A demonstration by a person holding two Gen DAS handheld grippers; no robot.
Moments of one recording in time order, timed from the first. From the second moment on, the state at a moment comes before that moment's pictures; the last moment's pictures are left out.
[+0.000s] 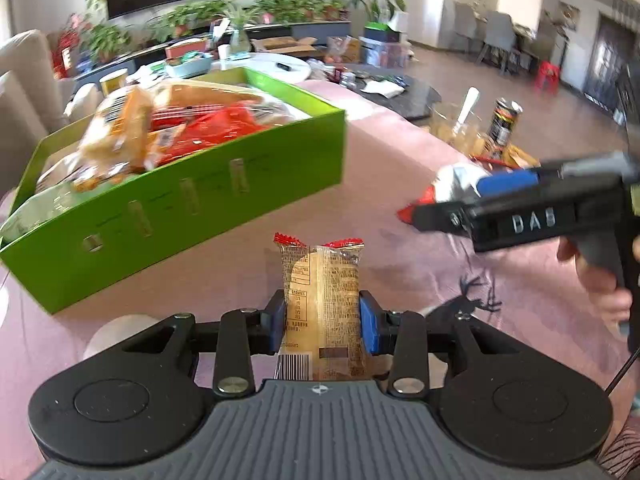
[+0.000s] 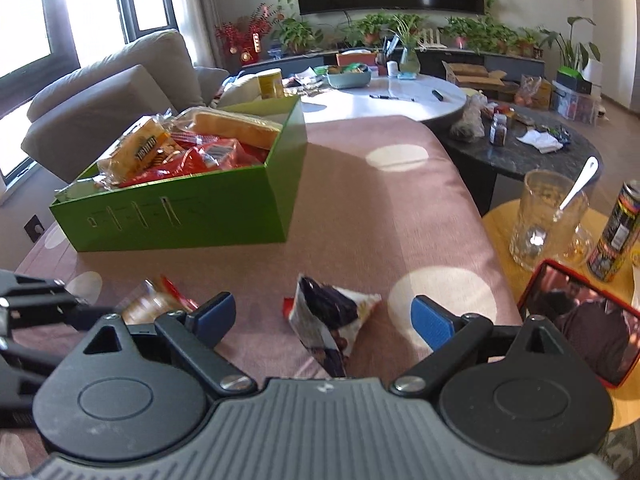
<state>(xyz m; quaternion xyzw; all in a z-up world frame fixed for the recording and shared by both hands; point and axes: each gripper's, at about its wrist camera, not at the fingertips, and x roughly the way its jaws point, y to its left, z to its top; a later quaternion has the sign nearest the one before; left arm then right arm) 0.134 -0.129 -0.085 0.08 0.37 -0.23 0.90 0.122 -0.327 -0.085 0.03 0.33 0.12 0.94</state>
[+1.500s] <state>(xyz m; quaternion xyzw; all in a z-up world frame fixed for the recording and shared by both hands) 0.116 -0.087 -0.062 0.03 0.33 -0.19 0.92 0.111 -0.286 -0.083 0.01 0.33 0.13 0.93</state>
